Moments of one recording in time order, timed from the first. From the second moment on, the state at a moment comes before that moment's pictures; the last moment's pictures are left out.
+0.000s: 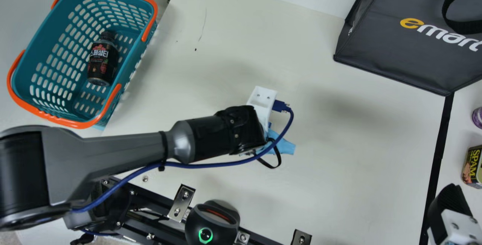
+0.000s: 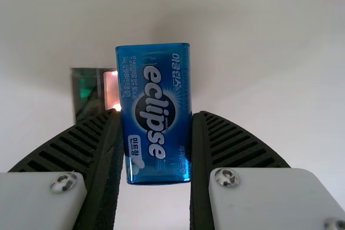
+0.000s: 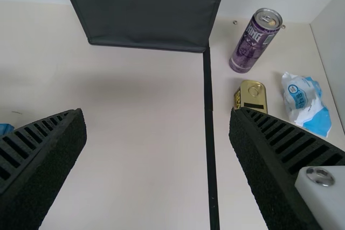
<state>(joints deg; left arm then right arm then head) -54.2 102.4 -69.3 4.2 52.4 -57.8 0.7 42.6 -69.8 -0.9 69.7 0.0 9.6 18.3</state>
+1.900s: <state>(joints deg) -55.2 102.7 -75.5 0.9 47.1 -70.2 0.7 42.6 -69.8 -0.9 69.6 0.0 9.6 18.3</state>
